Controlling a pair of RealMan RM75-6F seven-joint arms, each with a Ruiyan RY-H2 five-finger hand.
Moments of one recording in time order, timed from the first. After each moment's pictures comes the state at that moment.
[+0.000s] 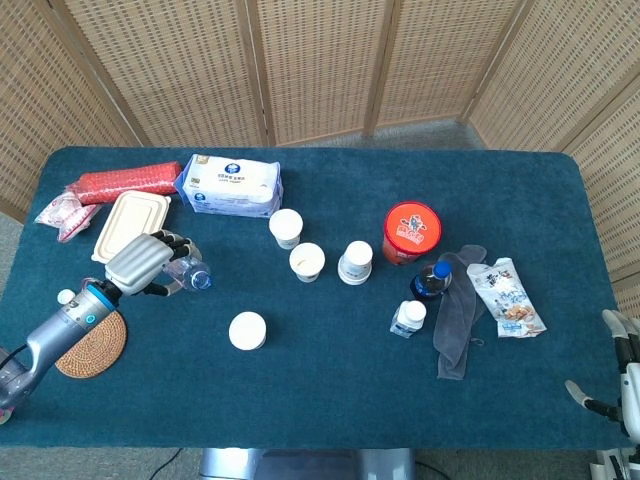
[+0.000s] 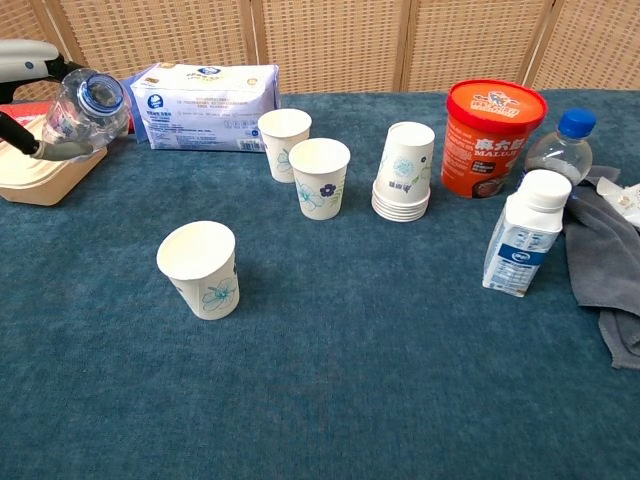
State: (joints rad) left arm -0.73 -1.27 0.05 -1.17 1.70 1.09 -0.49; right arm -0.09 -1.05 0.07 -1.75 -1.46 1.59 0.05
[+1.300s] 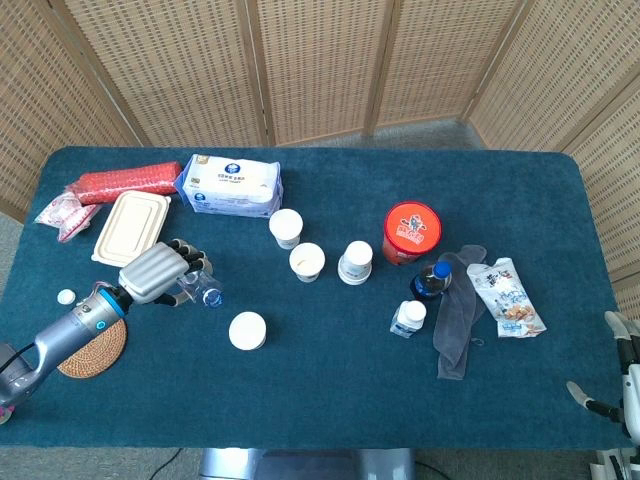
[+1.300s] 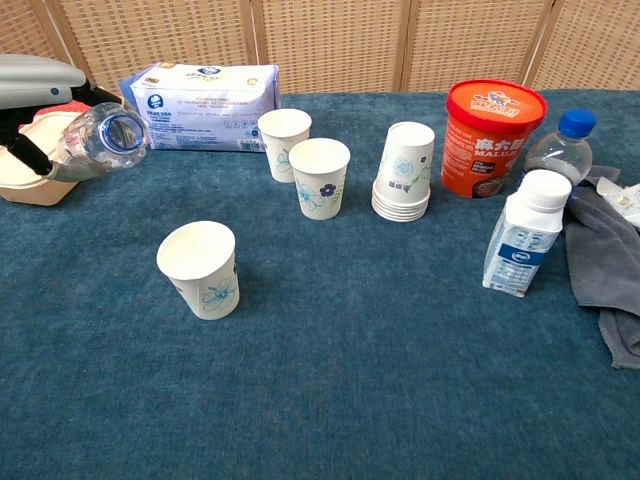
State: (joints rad) left arm -0.78 -1.26 0.09 -1.21 1.75 1.06 -0.39; right arm -0.09 -1.05 0.07 -1.74 -1.46 1.59 0.07
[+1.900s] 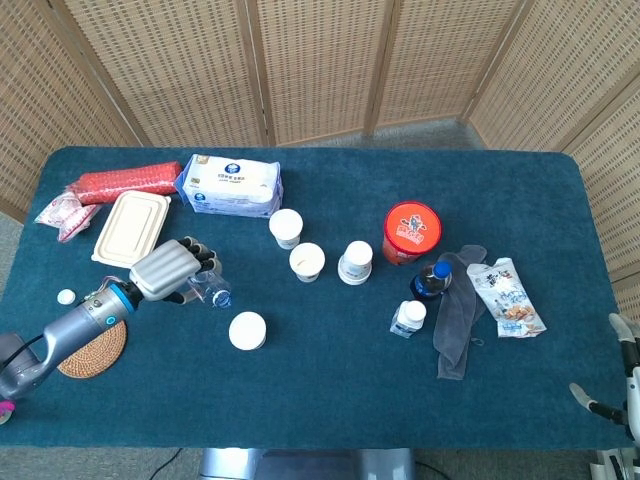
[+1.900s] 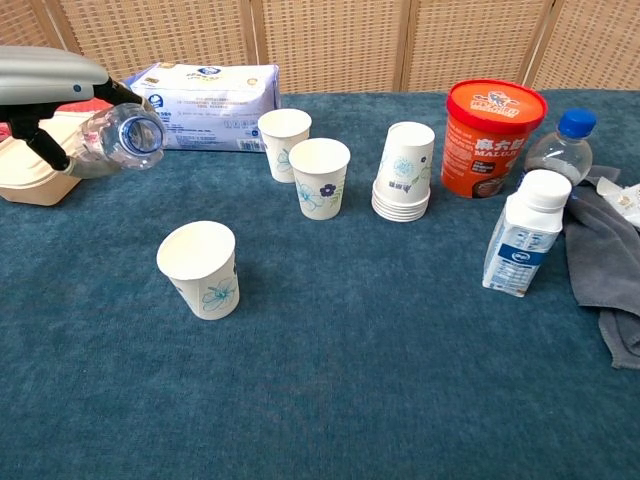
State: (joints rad) left arm -0.83 -1.24 0.09 -1.24 1.77 1.02 -0.36; right arm -0.10 -1.06 0.06 -1.73 -1.45 1.60 0.08
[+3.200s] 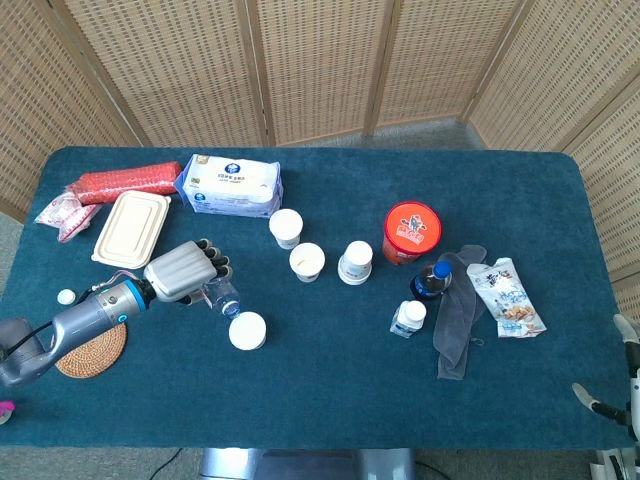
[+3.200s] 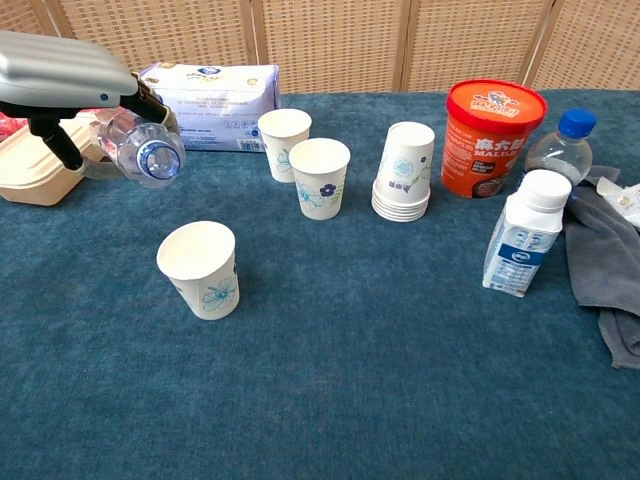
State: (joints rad) left arm -0.93 -1.19 0.11 -1.32 1.81 0.93 -0.23; right arm -0.10 -1.07 0.07 -1.70 -1.44 1.59 0.12
